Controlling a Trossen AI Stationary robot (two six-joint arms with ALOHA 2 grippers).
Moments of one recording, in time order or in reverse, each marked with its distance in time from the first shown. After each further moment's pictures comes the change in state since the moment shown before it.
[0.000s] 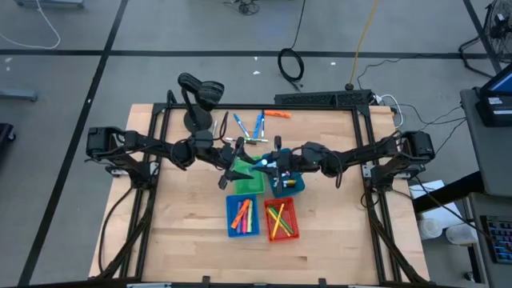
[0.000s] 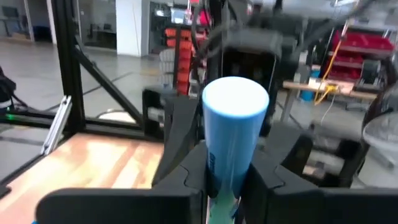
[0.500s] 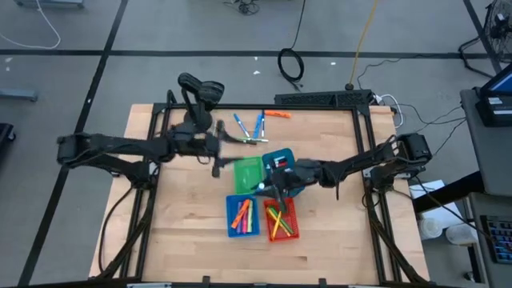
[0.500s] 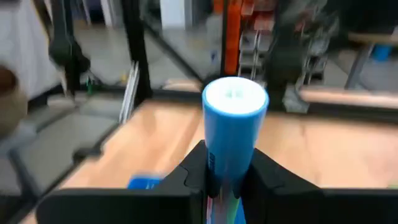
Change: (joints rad) left arm 0.033 -0.360 0.006 -0.371 -0.328 0.187; right arm 0.153 0.051 0.029 -0.153 -0.075 0.119
